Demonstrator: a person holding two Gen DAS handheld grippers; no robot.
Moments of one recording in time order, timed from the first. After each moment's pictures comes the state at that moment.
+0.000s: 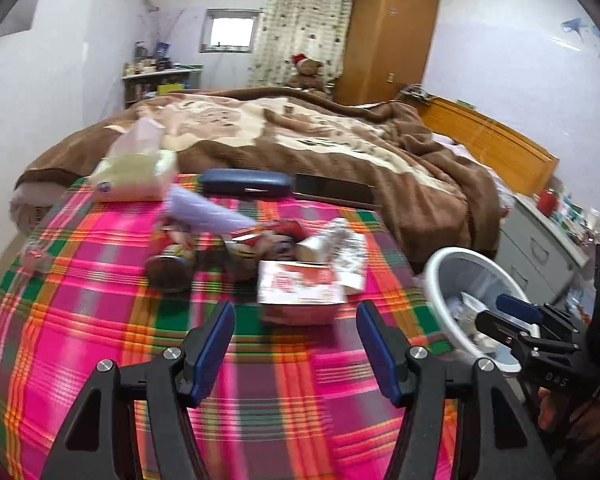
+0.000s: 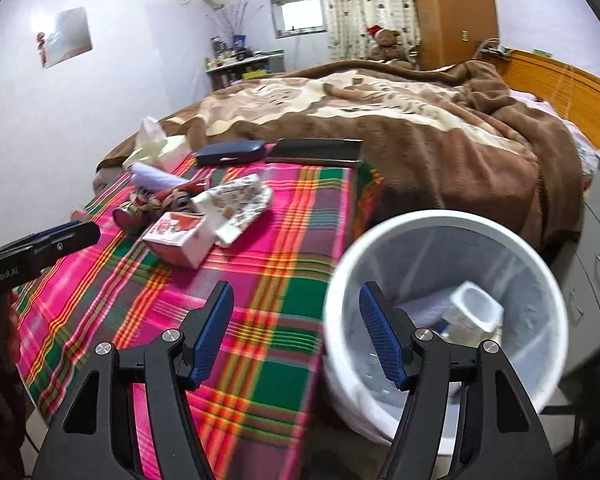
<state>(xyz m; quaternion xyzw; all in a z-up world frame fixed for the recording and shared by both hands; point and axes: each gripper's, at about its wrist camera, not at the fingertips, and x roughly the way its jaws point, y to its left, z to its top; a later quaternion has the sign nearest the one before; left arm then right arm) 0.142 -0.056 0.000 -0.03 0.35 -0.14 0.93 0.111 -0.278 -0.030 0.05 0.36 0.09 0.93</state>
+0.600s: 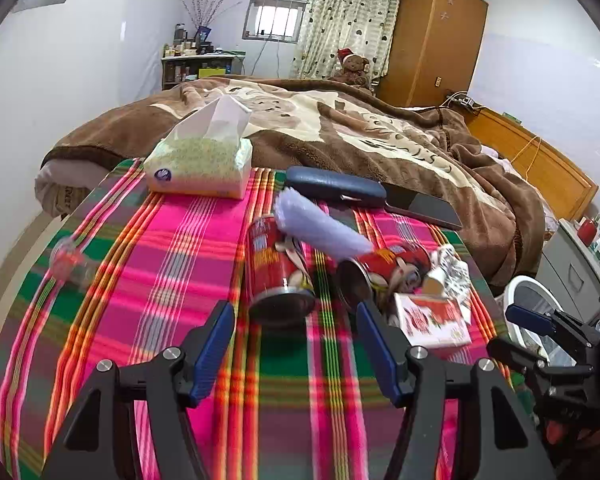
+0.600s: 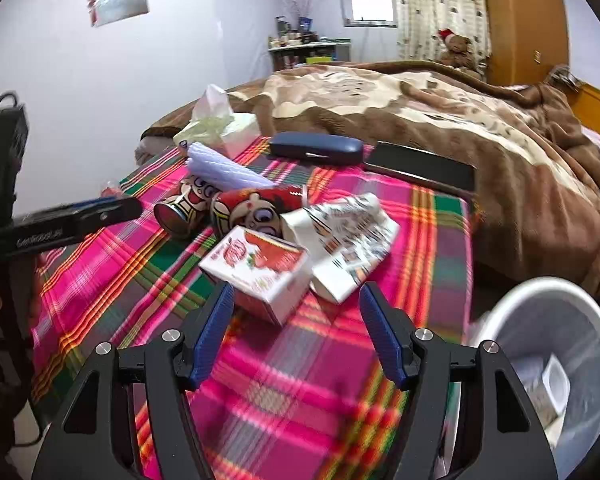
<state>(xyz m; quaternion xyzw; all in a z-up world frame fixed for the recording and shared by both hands) 0.212 0.022 -0.020 -0.06 0.37 -0.09 0.92 0.167 -0.201 -0.033 -0.01 0.36 0.18 0.91</state>
